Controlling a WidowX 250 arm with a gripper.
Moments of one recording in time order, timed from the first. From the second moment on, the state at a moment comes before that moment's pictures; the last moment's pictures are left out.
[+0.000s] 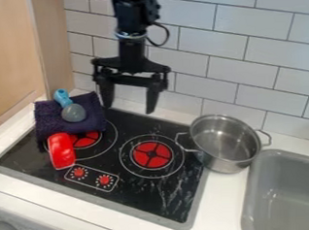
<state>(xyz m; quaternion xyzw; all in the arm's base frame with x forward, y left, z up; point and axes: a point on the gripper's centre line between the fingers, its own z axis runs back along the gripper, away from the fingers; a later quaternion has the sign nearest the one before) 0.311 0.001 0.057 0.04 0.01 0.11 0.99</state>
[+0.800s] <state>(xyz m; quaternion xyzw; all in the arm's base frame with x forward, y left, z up) 0.363 -0.049 0.043 0.05 -0.01 -0.01 1.00</state>
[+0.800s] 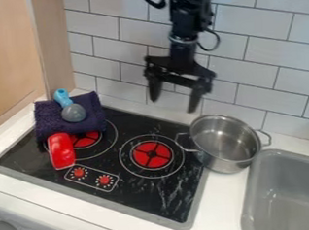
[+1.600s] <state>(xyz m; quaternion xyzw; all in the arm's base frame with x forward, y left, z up) 0.365 -0.102 0.015 0.04 0.00 -0.07 1.00</state>
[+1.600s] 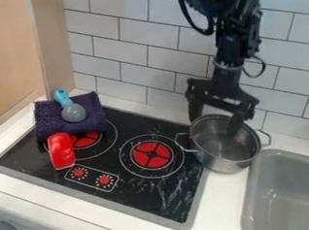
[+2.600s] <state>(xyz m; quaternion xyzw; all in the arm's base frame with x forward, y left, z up) 0.364 -0.101 0.007 0.03 0.00 -0.06 1.00</state>
